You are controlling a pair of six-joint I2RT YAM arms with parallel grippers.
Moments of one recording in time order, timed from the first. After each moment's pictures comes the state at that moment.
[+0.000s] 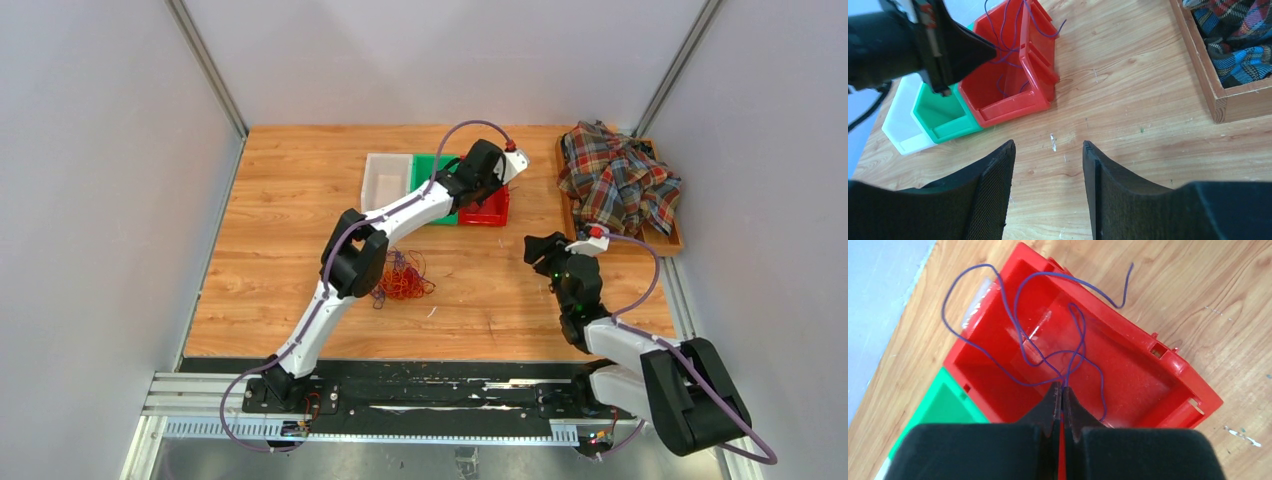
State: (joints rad) left arm -0.76 2.41 2.15 -0.34 -0.14 0.38; right arm 0.28 1.13 0.16 0.80 0.19 0.60
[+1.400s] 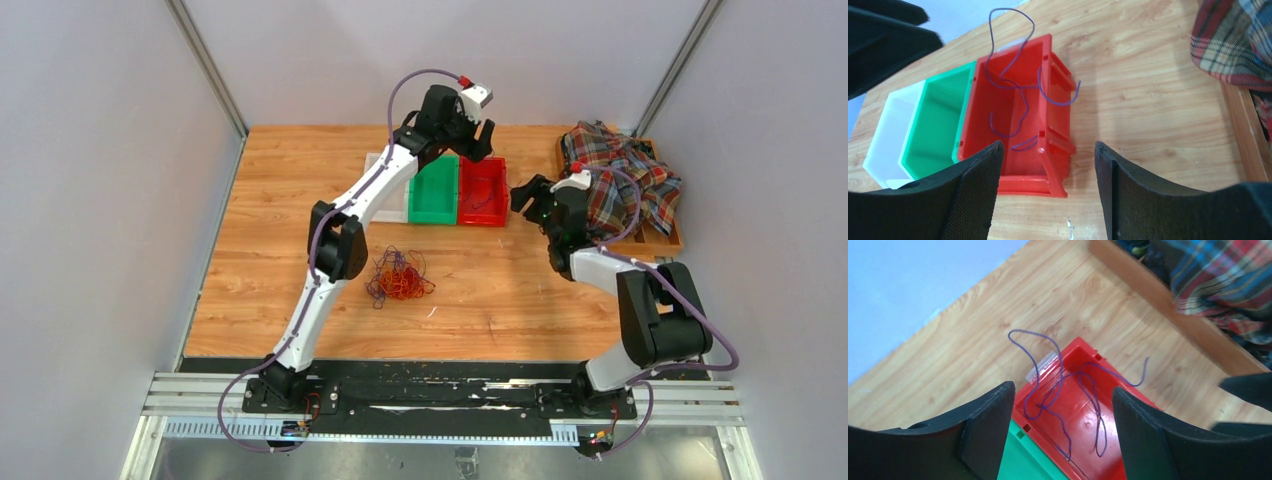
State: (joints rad) left arm -0.57 2.45 2.46 -0.42 0.29 0.08; right arm 0.21 1.54 0.69 0.62 0.05 0.51
